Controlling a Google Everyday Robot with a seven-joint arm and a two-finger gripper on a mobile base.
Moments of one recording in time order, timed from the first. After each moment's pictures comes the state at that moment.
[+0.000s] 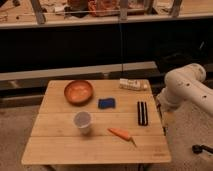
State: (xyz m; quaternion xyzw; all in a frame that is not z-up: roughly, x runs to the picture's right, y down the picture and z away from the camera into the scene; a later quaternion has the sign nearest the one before) arm 0.284 0.105 0.684 -0.28 0.02 0.02 0.96
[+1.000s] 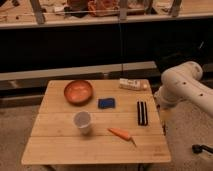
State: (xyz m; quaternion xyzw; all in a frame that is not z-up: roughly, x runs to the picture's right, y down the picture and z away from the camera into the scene) arm 0.258 0.083 0.689 -0.26 0.02 -0.01 0.97
